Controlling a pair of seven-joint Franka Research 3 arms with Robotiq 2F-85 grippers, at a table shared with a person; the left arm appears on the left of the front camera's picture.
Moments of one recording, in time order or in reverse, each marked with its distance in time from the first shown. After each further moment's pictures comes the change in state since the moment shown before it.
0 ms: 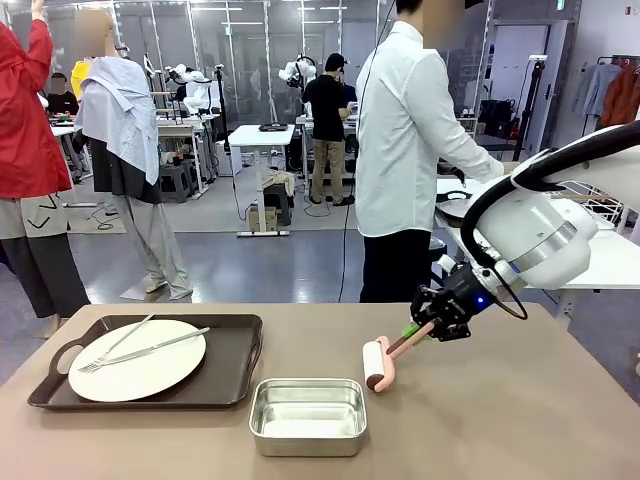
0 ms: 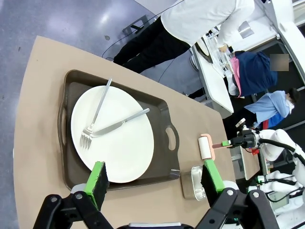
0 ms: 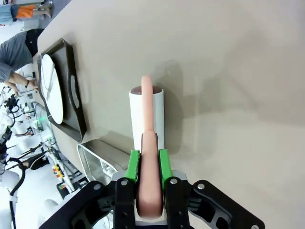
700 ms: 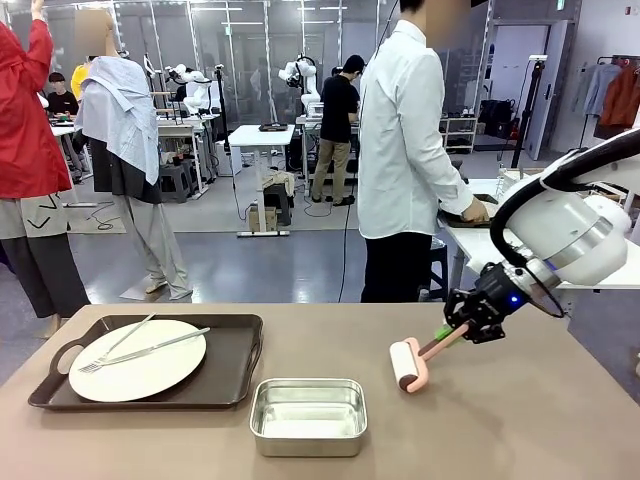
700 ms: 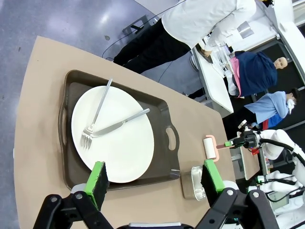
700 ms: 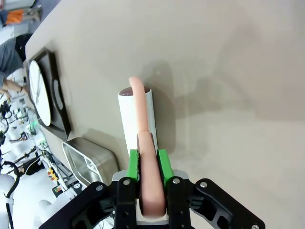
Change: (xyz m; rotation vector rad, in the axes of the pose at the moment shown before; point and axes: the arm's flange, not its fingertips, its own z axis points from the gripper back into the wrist) left arm 0.000 0.000 0.000 0.000 0.000 0.000; right arm 0.005 -0.038 0.042 -0.079 -0.013 -0.029
